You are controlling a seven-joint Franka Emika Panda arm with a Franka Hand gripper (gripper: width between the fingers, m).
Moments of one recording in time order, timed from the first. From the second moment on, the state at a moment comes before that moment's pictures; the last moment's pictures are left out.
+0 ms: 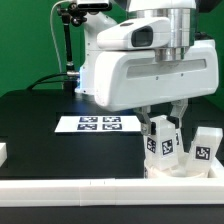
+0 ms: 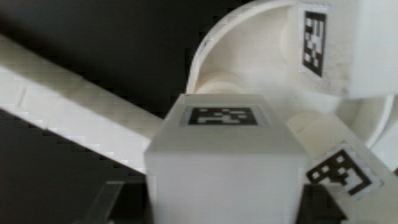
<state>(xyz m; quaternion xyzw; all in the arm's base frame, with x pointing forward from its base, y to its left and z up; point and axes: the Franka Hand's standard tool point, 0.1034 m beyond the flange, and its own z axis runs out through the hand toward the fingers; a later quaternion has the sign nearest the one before) 0.643 0.051 0.092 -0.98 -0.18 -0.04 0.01</state>
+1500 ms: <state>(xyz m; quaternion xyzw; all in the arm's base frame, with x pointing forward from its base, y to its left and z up) 0.642 0.059 0.089 -0.89 0.44 0.00 0.08</state>
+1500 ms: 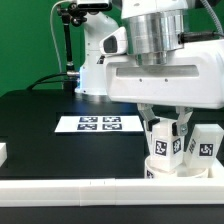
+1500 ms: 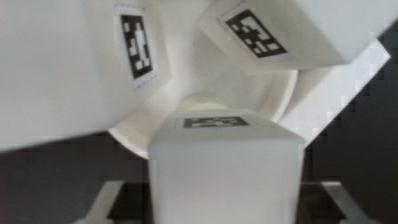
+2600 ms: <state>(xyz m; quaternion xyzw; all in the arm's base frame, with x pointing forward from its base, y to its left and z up) 0.652 0.052 0.108 -0.99 0.13 -0.03 0.07</state>
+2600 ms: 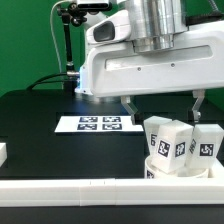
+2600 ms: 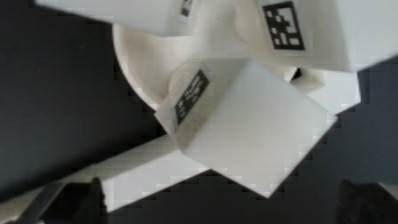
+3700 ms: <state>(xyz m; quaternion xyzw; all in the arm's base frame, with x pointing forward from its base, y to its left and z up) 0.654 0.051 0.111 -0.93 -0.36 -0.05 0.02</state>
